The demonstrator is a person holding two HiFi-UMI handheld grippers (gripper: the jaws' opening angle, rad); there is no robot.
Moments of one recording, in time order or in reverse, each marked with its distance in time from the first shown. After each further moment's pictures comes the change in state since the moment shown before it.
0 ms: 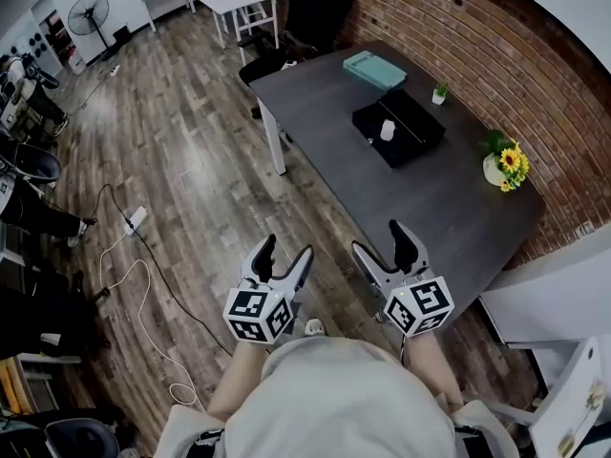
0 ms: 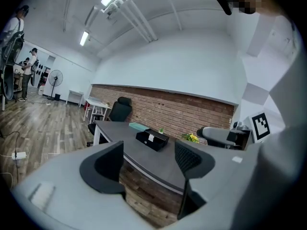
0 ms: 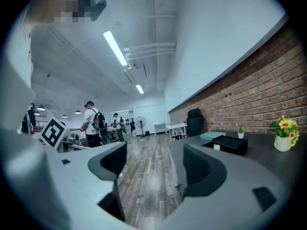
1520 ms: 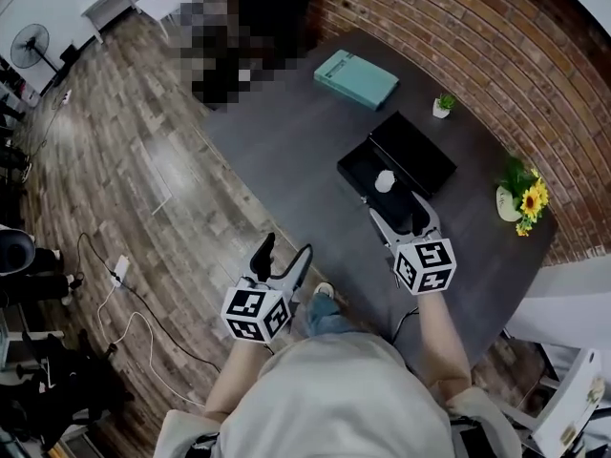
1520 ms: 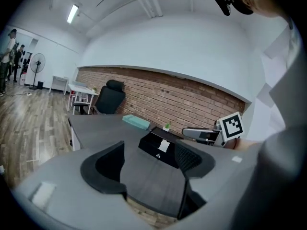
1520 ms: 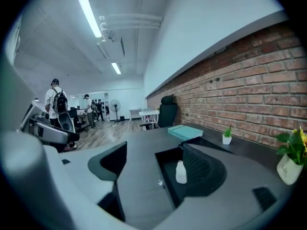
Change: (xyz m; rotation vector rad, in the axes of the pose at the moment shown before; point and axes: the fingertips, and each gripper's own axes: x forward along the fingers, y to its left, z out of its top) left arm 0.295 0.115 0.047 -0.008 0.167 -0.138; right arm 0.245 -0.286 -0.019 -0.038 0.200 -0.282
